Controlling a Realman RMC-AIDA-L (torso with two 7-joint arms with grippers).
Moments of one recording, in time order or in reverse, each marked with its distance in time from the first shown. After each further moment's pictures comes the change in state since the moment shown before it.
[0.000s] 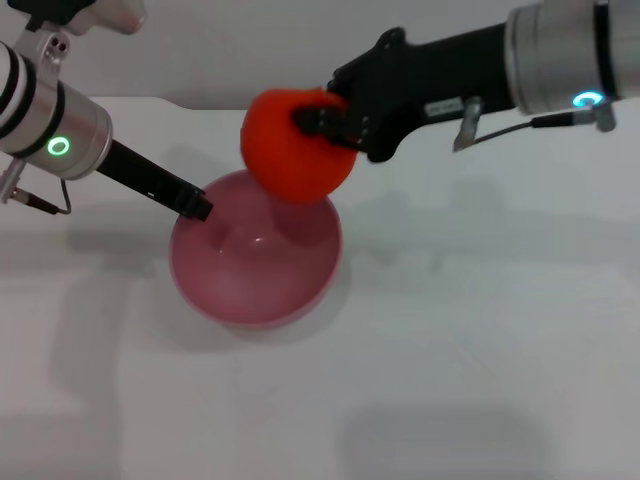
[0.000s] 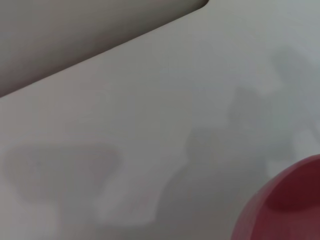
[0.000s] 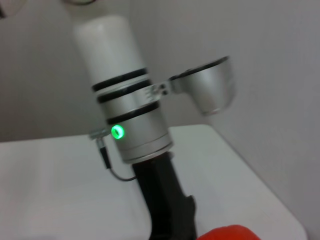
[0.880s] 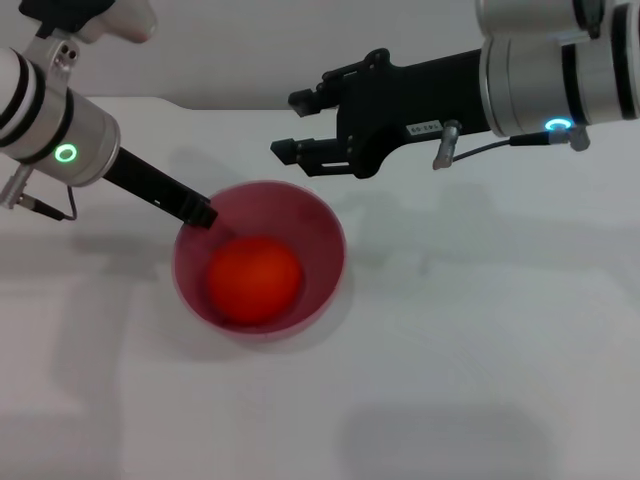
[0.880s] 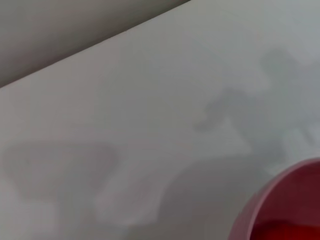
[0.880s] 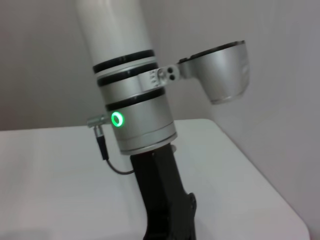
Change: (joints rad) left arm 0.003 -0.002 0.028 -0.002 -0.007 0.001 0.000; right arm -0.024 0.000 -0.076 0.052 0.023 0.104 -0.054
